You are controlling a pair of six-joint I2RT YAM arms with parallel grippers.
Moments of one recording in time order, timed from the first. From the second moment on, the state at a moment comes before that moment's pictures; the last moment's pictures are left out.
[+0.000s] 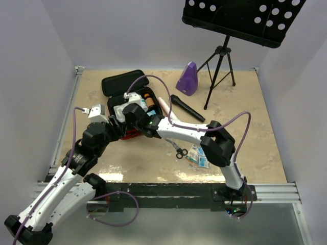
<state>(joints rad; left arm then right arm) -0.53 0.61 0.66 -0.45 -0.32 -0.62 1.07 2.05 1.65 -0.18 0.36 0.58</state>
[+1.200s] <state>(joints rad) -0.53 0.59 0.66 -0.47 -0.33 -0.62 1.07 2.16 1.68 -0.11 0.14 0.66</state>
